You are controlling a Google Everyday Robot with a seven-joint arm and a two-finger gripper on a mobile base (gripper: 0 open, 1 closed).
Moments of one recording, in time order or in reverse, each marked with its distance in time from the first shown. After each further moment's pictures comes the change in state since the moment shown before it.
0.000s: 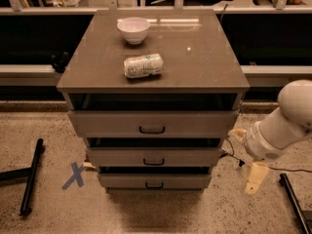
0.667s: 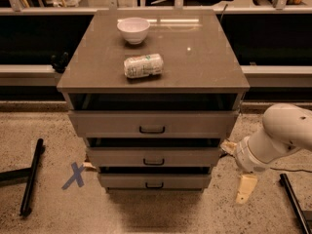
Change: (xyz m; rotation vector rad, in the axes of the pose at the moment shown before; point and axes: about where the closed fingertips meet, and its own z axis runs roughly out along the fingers) arm 0.016 0.003 0.065 -0.009 -0.001 -0.016
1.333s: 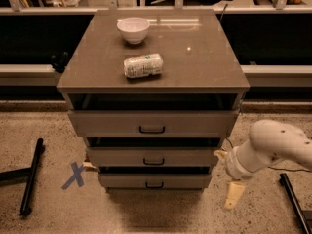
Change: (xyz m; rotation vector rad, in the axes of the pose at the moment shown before) arm 0.006 -0.004 0.055 -0.002 -0.009 0.017
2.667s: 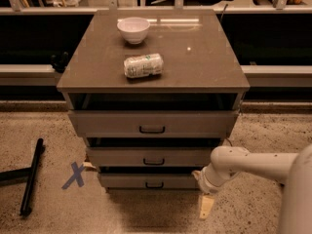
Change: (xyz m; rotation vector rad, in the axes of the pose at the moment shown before) arm 0.016 -0.011 0.186 -0.113 0.016 -0.001
